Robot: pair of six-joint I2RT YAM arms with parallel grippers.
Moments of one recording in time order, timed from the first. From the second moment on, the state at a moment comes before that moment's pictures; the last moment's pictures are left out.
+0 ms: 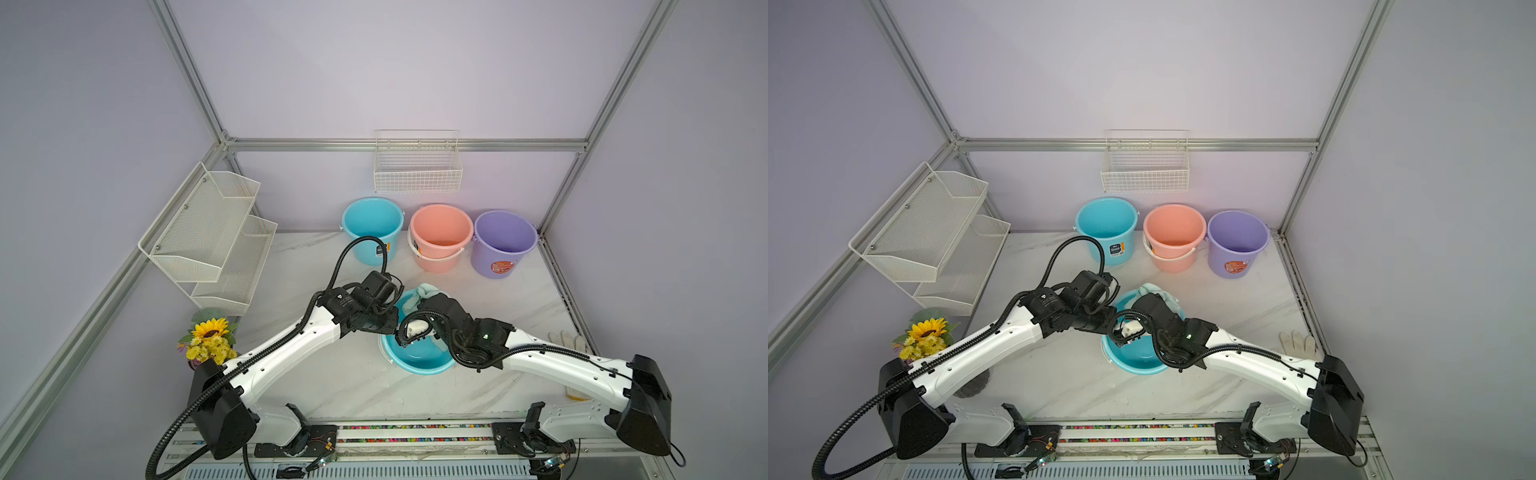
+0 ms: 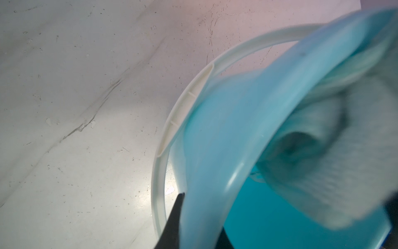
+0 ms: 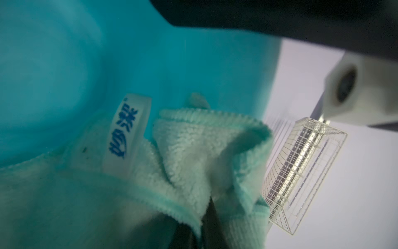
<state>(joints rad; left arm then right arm) -0.75 1.37 1.23 -0.88 0.01 -0.55 0.98 1.37 1.01 -0.32 0.56 -1.44</state>
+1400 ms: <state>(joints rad) -0.76 1.38 1.23 -0.86 0.01 -0.55 0.94 1.33 1.24 -0.86 0.28 -1.17</state>
